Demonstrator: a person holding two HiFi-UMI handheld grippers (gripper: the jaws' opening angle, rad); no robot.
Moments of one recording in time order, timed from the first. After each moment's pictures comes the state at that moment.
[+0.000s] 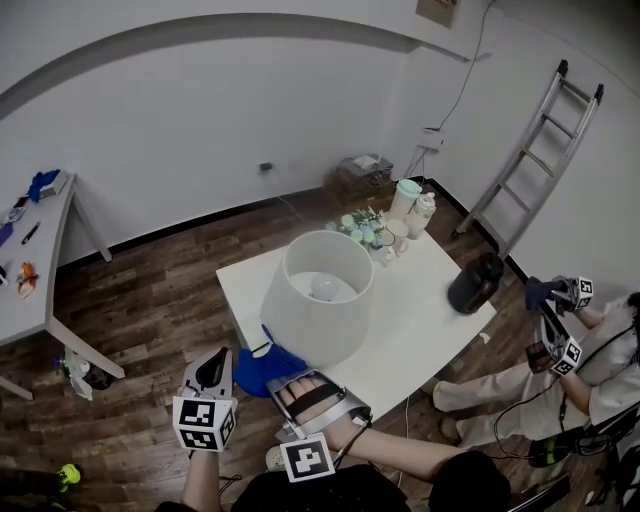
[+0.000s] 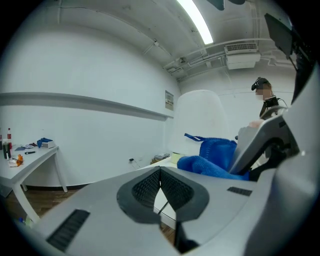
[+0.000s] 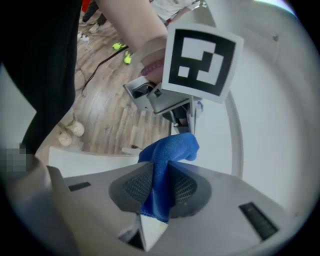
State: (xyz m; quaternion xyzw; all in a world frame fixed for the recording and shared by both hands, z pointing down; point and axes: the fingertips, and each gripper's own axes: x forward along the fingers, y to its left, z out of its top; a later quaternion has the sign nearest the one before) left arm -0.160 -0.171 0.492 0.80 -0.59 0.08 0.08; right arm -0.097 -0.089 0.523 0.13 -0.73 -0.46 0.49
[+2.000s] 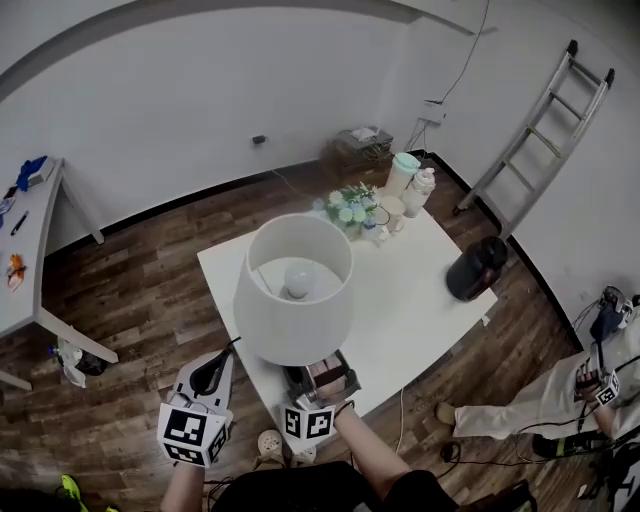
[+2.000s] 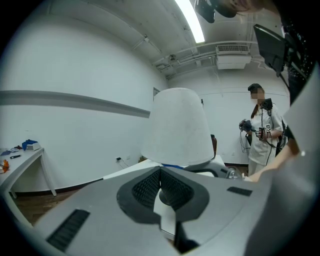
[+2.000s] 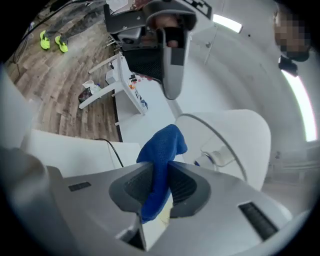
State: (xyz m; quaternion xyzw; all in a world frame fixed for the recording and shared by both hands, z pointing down) left arm -0.102 -0.160 0.477 0.84 -0.53 0.10 0.08; right arm -0.024 -0.197 0.545 0.41 -0.70 -0.49 0.30
